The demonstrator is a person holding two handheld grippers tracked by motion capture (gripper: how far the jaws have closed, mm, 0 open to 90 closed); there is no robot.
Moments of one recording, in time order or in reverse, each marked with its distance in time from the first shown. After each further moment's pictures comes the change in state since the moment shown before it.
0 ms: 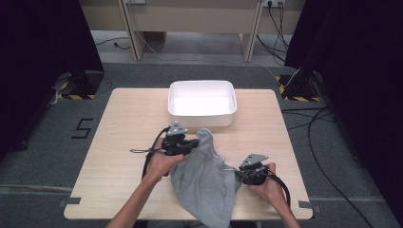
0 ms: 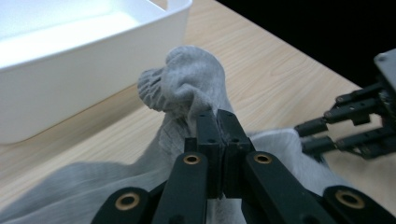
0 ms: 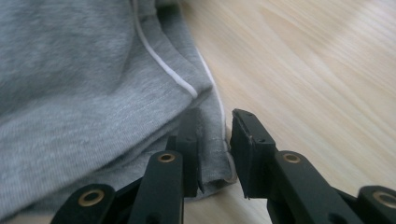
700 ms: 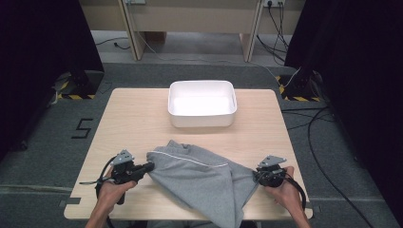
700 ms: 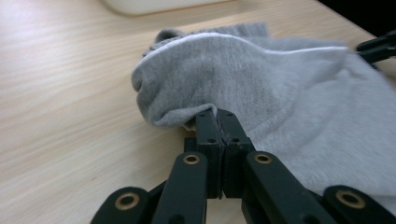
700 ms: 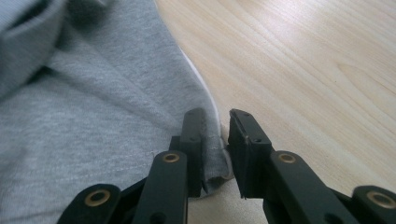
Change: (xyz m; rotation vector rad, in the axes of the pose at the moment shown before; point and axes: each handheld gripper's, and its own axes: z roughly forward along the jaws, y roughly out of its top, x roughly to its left) left arm 0.065 -0.118 -0.081 0.010 0.079 -0.128; right arm -0.025 -0.031 -0.025 0.033 -0.106 0.062
